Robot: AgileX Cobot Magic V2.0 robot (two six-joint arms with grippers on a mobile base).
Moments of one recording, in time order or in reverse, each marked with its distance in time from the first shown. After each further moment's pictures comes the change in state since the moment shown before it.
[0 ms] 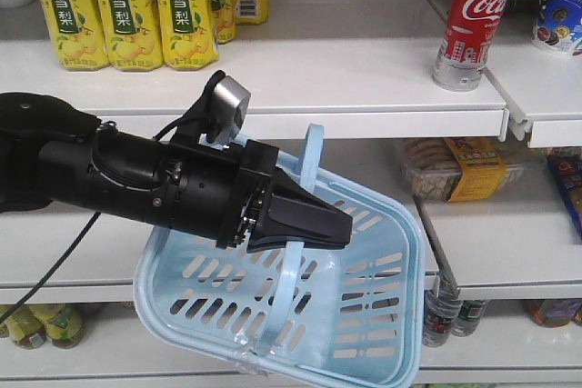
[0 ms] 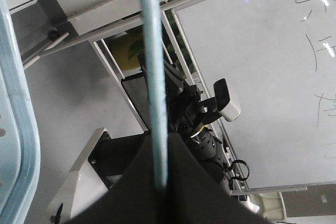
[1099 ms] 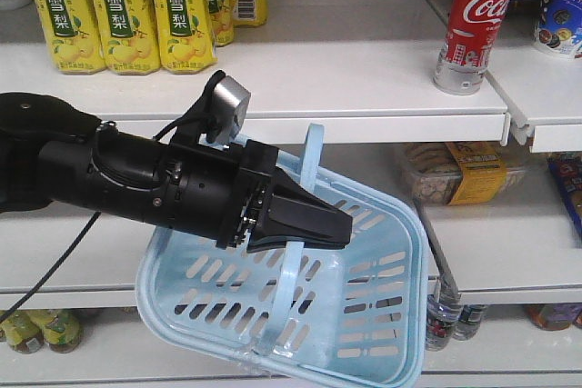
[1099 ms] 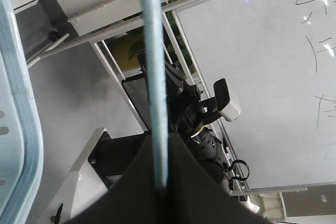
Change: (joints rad) left arm 0.000 0.000 0.000 0.000 0.000 0.000; right arm 0.000 0.000 0.000 0.000 0.000 0.000
